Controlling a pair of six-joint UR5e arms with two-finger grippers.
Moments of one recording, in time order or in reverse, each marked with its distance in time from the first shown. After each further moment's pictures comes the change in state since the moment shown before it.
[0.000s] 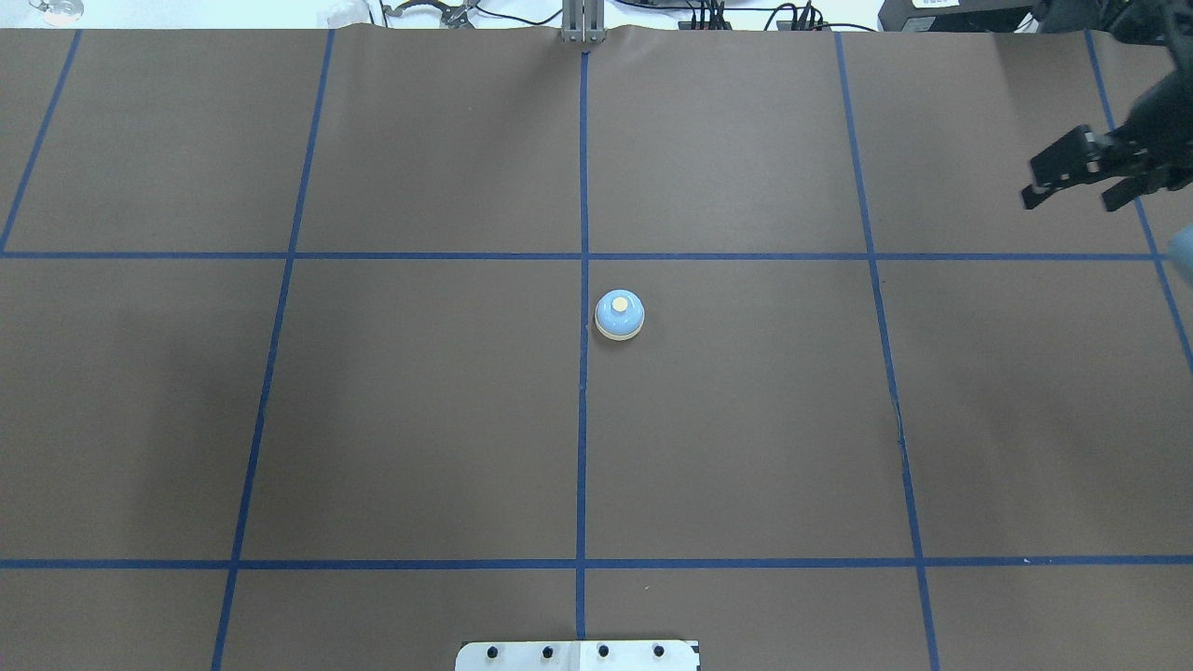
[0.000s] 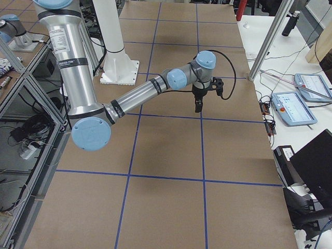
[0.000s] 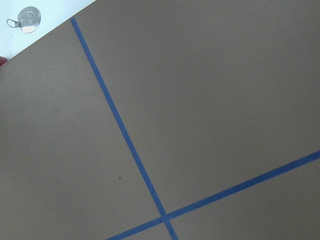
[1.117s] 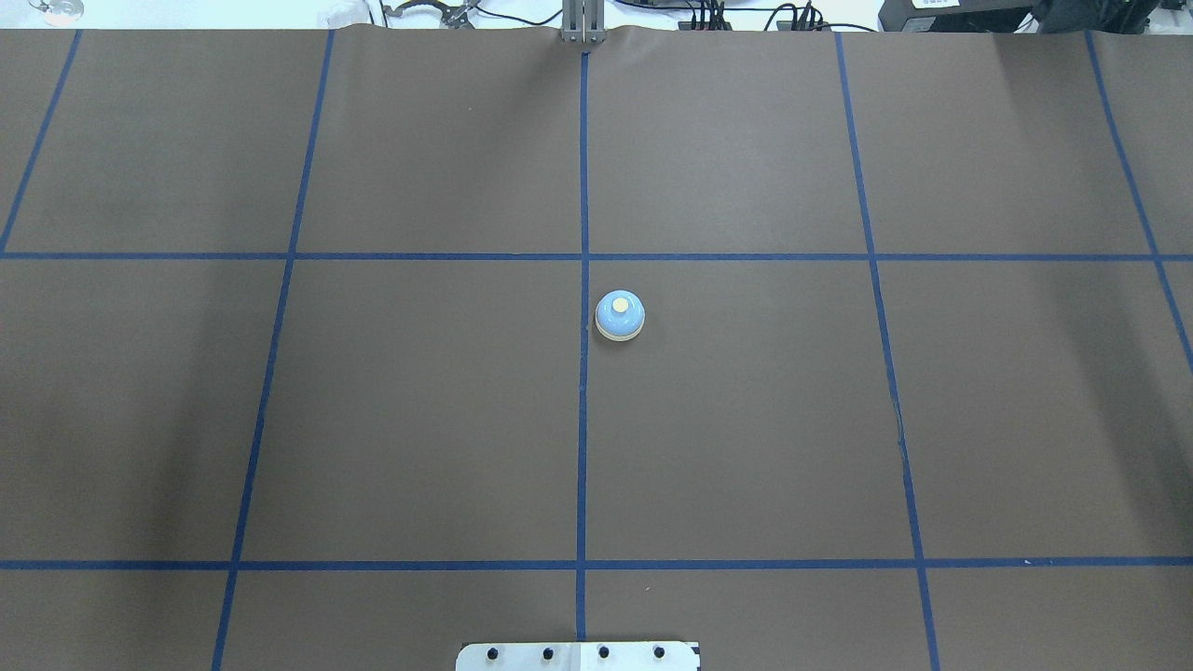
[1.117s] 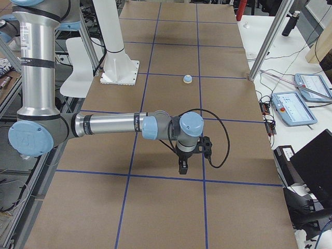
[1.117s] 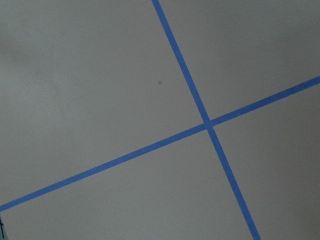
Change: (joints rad) left arm -0.071 0.187 0.003 -0.100 -0.048 0.003; right arm 0.262 -0.239 -0.176 0.002 -0.030 -0.498
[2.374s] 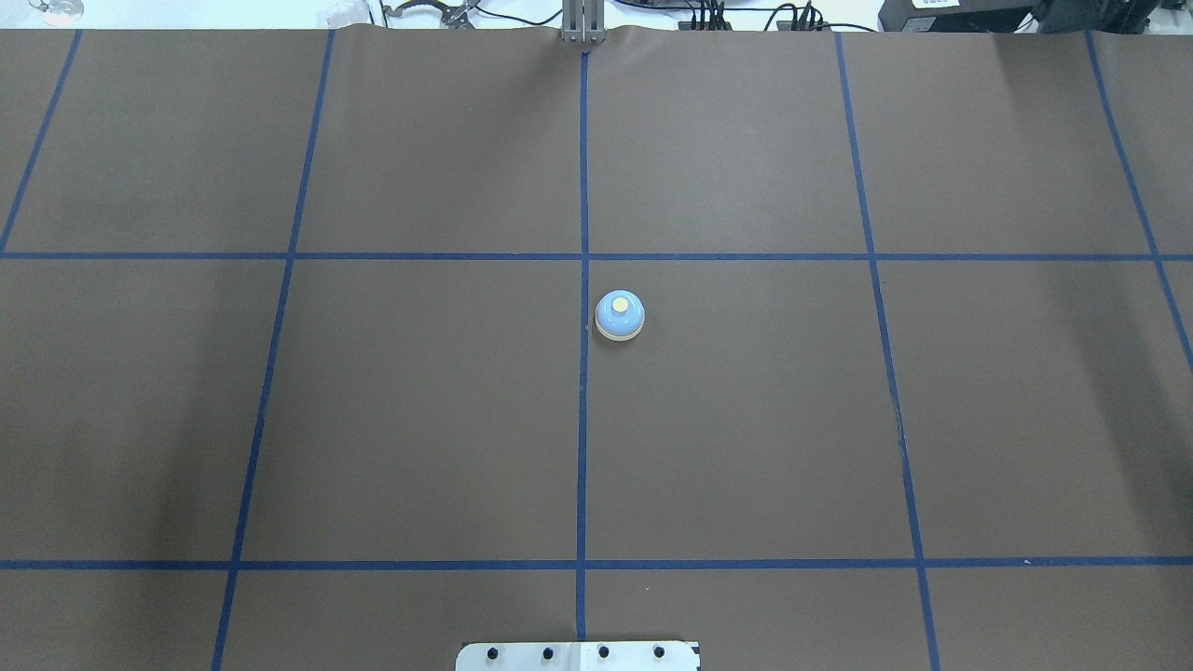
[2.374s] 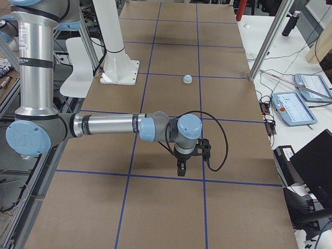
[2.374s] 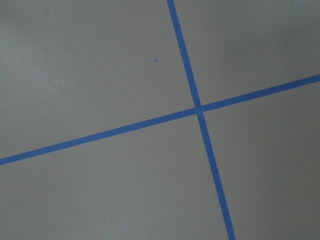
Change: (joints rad) left arm -0.001 0.069 -0.087 0.009 -0.079 -0.125; right arm 0.018 -0.006 0.003 -0.002 0.006 0.008
